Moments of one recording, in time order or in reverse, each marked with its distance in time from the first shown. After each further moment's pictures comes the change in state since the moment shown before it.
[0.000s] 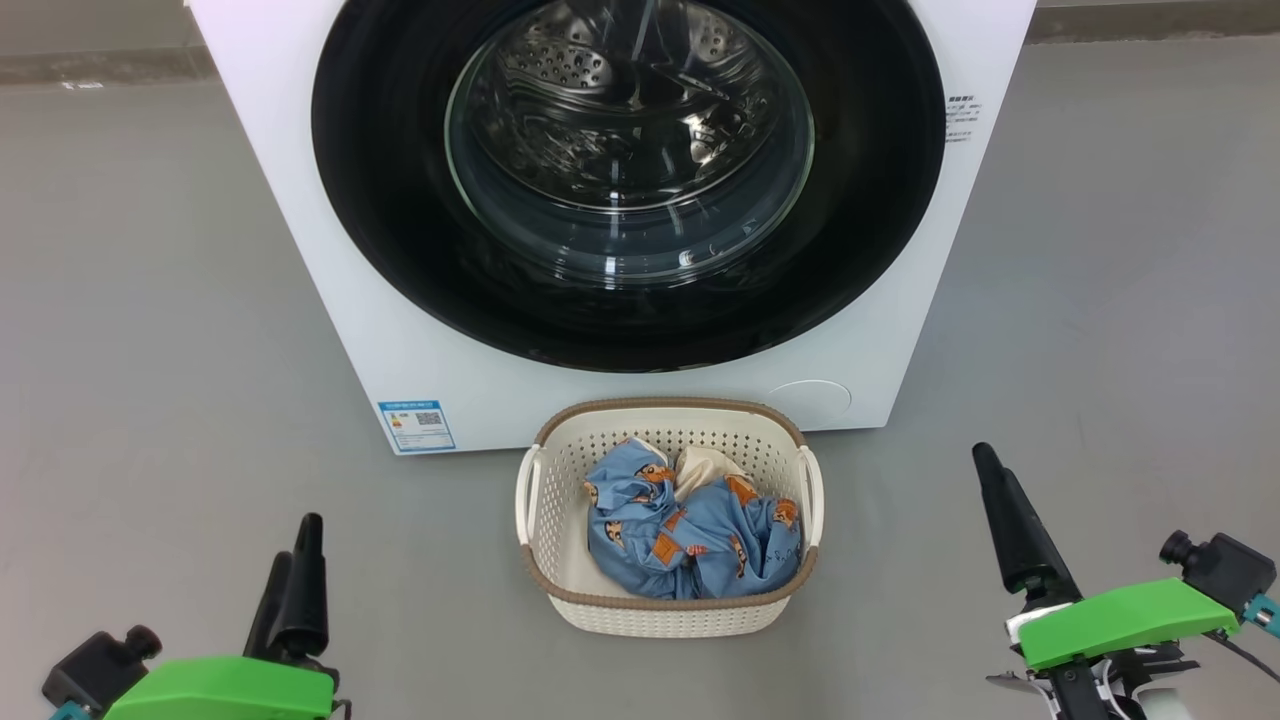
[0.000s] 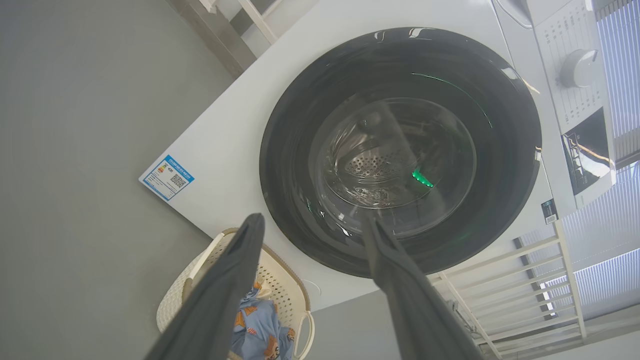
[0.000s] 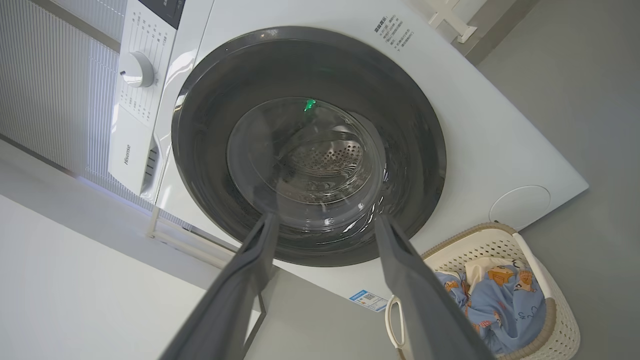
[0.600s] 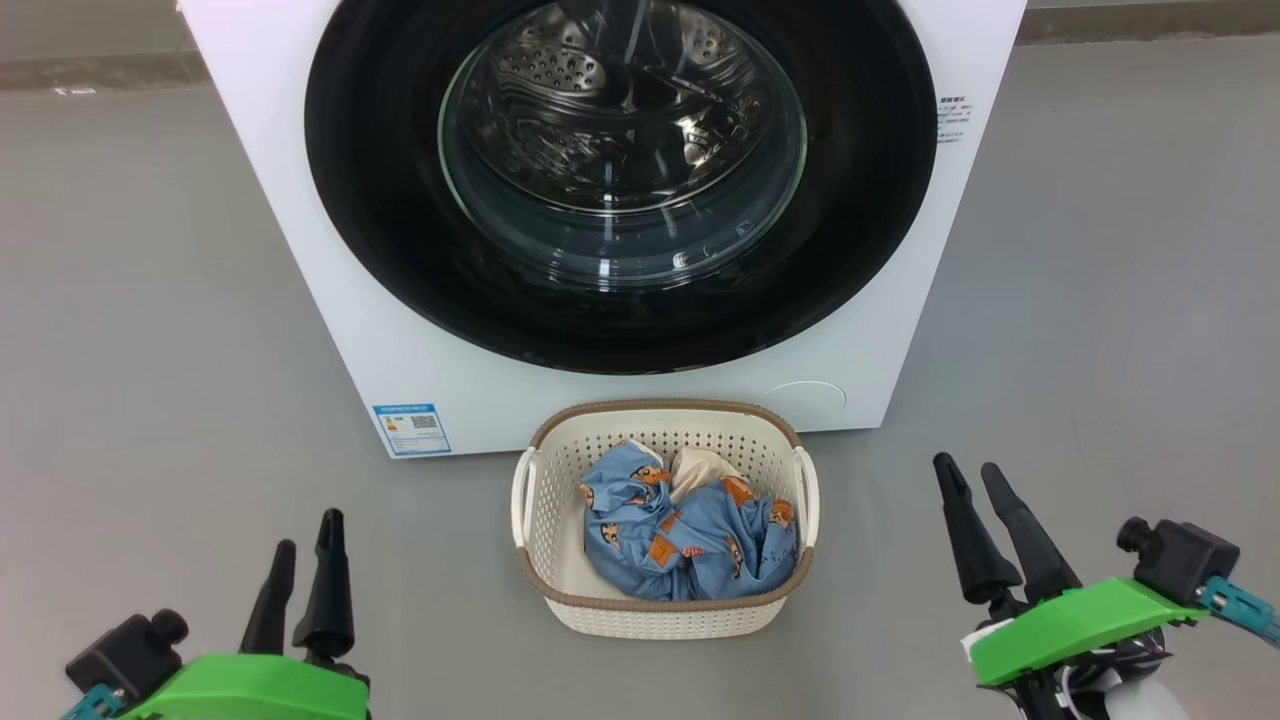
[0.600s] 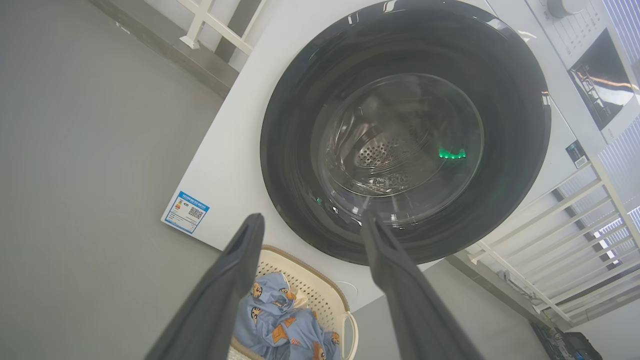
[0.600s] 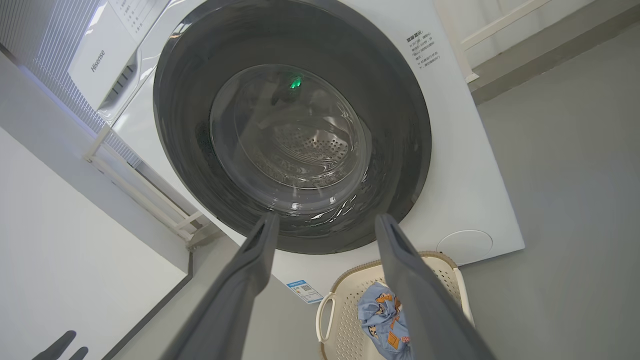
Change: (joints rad) left arm -0.002 0.003 -0.031 -0.007 0.246 0.000 -0.053; right arm -0.009 0.003 0.015 0.018 -0.383 0.000 -0.049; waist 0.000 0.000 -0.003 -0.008
